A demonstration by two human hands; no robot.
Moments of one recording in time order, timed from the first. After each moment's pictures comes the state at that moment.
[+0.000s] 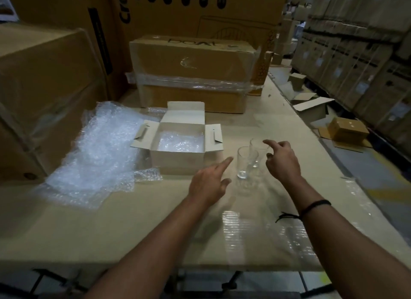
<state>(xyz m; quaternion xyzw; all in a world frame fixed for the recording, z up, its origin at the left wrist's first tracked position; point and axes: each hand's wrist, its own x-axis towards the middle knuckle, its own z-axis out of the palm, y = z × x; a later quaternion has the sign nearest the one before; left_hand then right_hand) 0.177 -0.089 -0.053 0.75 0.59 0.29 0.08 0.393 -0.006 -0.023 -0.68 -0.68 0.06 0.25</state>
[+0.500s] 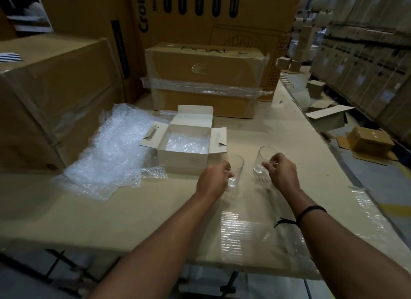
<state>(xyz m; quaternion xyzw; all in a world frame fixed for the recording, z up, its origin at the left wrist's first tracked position) 0.201 -0.079 -0.046 0.64 0.67 0.34 0.17 0.406 0.001 -0.053 -0.66 -0.64 0.20 0.34</state>
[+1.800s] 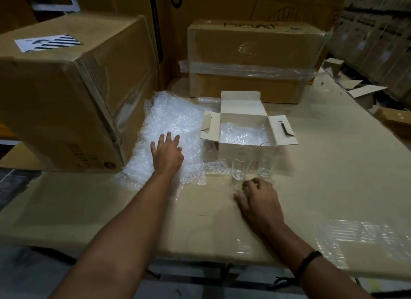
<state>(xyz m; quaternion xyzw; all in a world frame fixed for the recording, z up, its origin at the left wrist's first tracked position) -0.129 -0.063 -0.086 0.56 0.80 0.18 -0.02 0.160 -0.134 -0.115 -0.56 -0.80 0.04 0.21</state>
